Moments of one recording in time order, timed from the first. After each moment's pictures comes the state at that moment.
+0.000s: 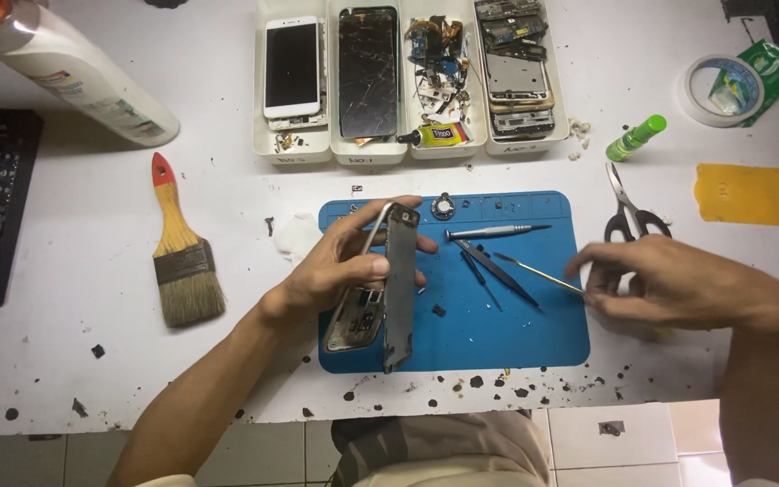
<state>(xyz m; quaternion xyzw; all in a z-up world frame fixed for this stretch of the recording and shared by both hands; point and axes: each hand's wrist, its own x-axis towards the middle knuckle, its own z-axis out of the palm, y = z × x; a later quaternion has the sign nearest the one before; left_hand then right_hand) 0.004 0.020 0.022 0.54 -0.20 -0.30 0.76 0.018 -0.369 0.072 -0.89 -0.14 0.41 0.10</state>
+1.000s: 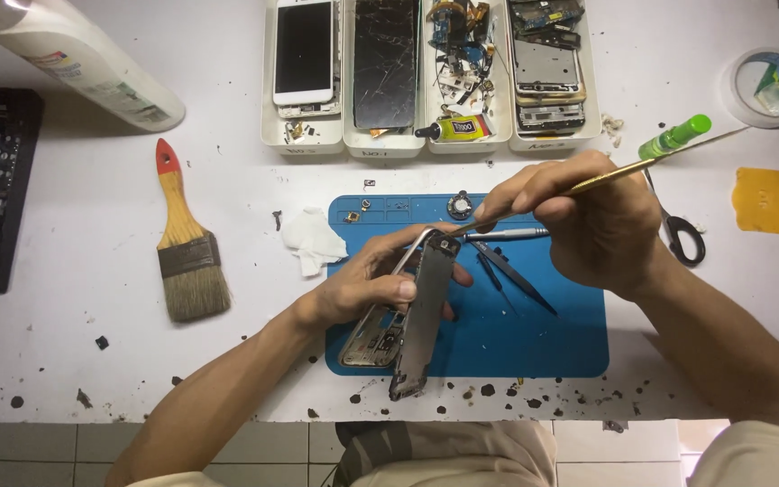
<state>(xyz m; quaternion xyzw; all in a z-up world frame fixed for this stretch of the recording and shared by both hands) -0.004 0.007 0.005 0.44 -0.21 -0.35 0.80 0.057 -0.264 0.051 -0.58 -0.42 0.08 0.69</state>
